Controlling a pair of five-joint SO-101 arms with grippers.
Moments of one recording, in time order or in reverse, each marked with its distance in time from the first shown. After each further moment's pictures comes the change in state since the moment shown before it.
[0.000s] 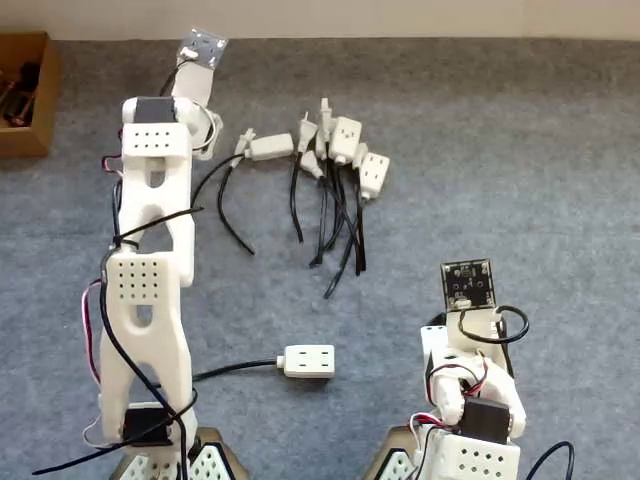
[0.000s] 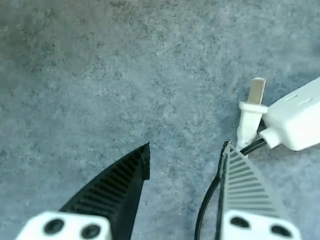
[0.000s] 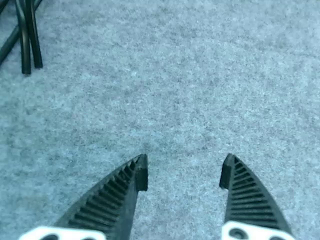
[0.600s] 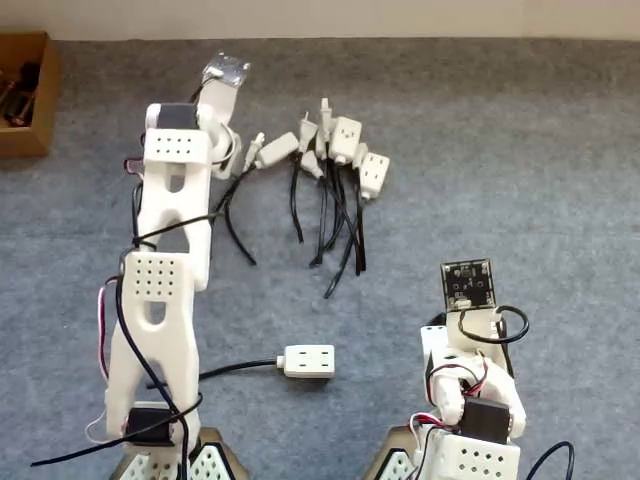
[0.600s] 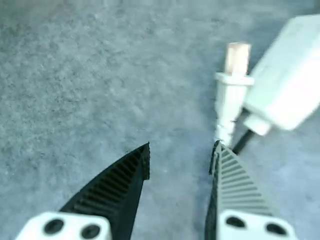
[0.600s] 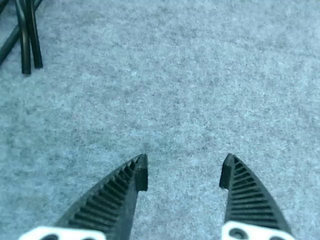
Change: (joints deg) left arm 4.8 4.2 -8.8 12.6 0.1; right arm 0.0 0.0 0.0 0.0 0.0
